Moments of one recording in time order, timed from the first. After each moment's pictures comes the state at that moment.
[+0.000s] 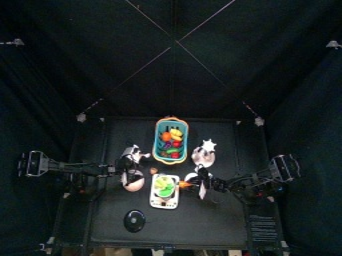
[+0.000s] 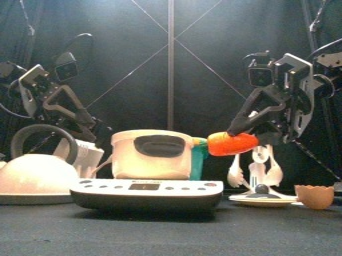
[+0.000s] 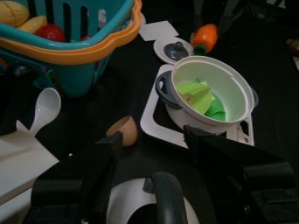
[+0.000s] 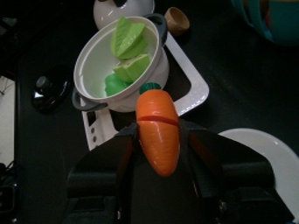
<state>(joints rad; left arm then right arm) 0.13 -0.45 1.26 -0.02 -0.42 -0.17 0.31 -0.11 1.05 0.88 -0.64 -0.05</state>
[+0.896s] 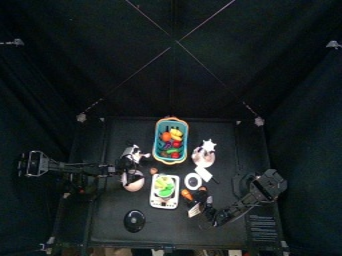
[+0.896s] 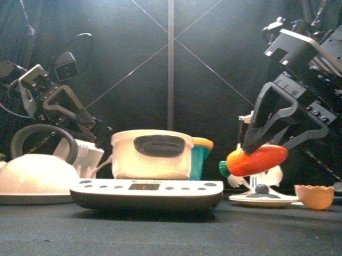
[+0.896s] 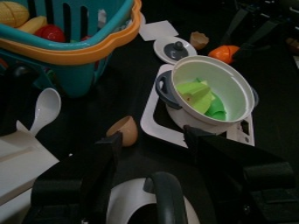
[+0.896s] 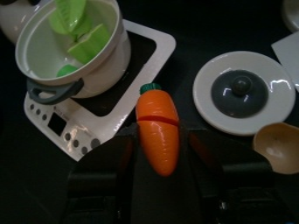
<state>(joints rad) 0.13 -0.45 1.26 -0.02 -0.42 -0.17 0.71 0.26 0.53 2.04 -1.26 -0.52</state>
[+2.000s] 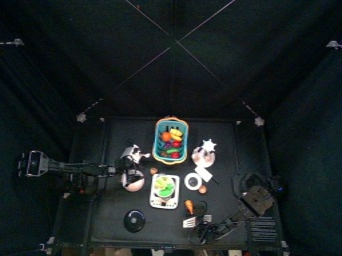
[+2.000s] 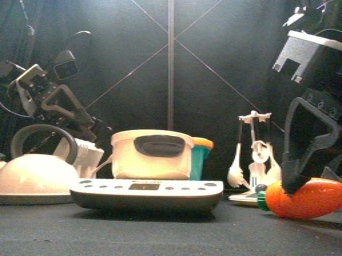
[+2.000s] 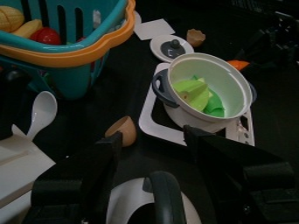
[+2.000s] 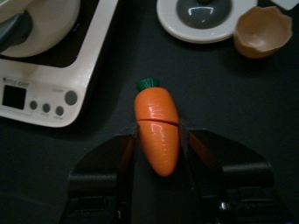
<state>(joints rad) 0.13 -0.45 1.26 0.02 -0.42 -0.17 0.72 0.46 0.29 2.29 -1.32 -0.52</state>
